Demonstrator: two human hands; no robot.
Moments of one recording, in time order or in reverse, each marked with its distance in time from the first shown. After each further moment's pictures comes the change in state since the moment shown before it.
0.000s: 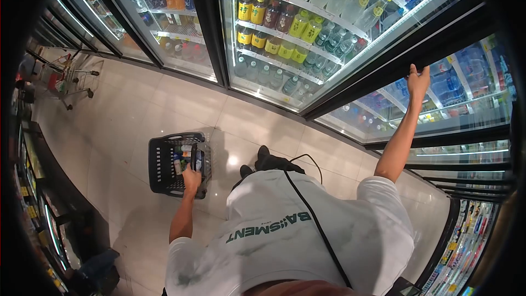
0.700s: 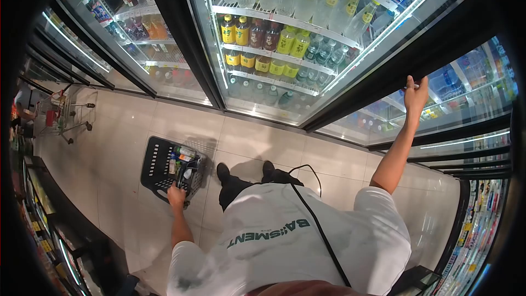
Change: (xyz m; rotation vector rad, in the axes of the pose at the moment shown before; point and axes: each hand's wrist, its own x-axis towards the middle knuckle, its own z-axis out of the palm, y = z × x) left_hand 0.116 -0.024 -0.059 0.447 -0.049 -0.104; right_hand -0.020 -0.036 -0.003 -0.005 0.036 0.104
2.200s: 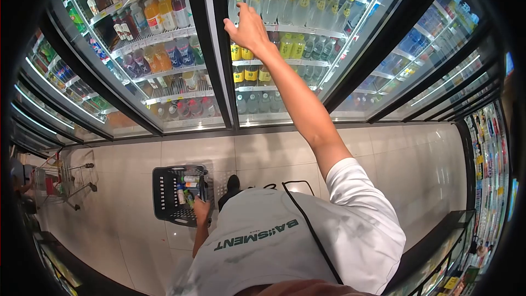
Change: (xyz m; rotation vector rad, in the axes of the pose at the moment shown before) left_hand 0.143 -0.102 -0.046 -0.229 -0.188 0.295; right_hand -0.179 -0.457 0.292 0.192 -0.224 -0.412
